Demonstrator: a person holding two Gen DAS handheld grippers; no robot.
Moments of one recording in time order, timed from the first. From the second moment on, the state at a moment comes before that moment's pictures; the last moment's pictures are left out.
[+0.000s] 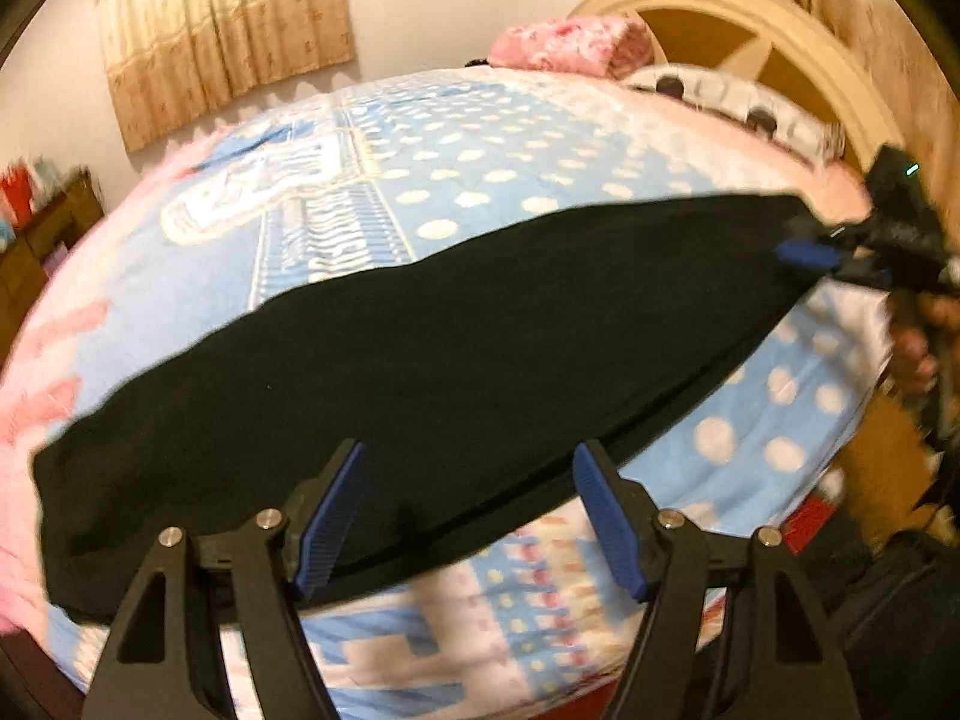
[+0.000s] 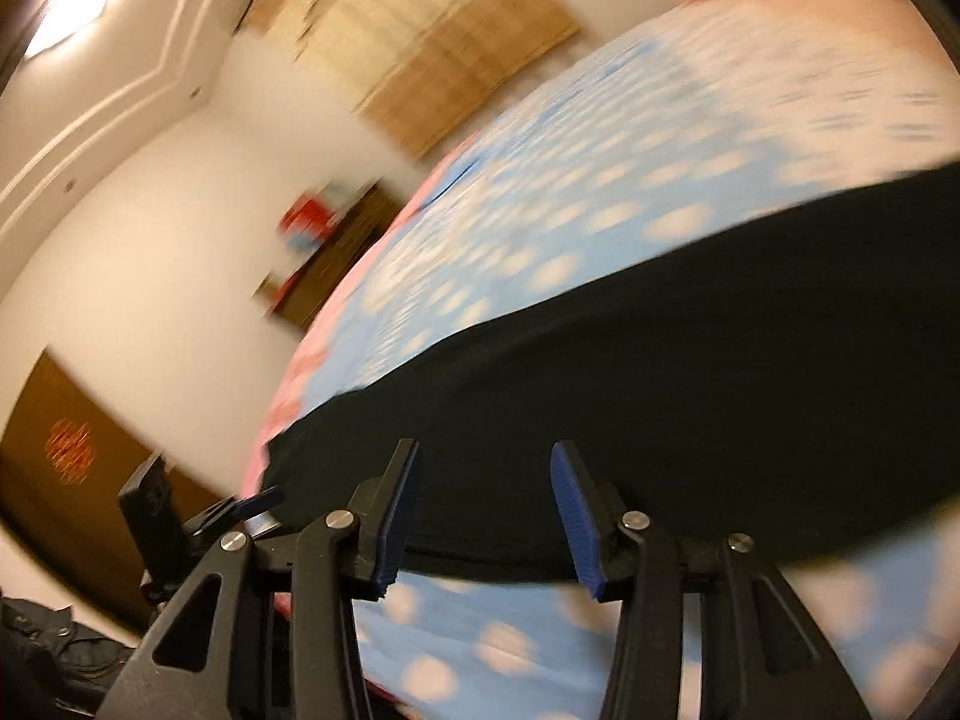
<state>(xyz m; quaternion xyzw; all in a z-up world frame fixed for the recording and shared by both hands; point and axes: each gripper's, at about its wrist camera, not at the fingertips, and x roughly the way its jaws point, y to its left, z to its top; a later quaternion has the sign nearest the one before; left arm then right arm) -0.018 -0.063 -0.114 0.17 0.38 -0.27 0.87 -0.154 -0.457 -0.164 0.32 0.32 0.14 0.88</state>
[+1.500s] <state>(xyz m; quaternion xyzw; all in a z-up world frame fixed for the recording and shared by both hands) -0.036 -0.054 -0.132 0.22 0.39 -0.28 0.85 -0.171 -0.395 -0.174 0.32 0.30 0.21 0.87</state>
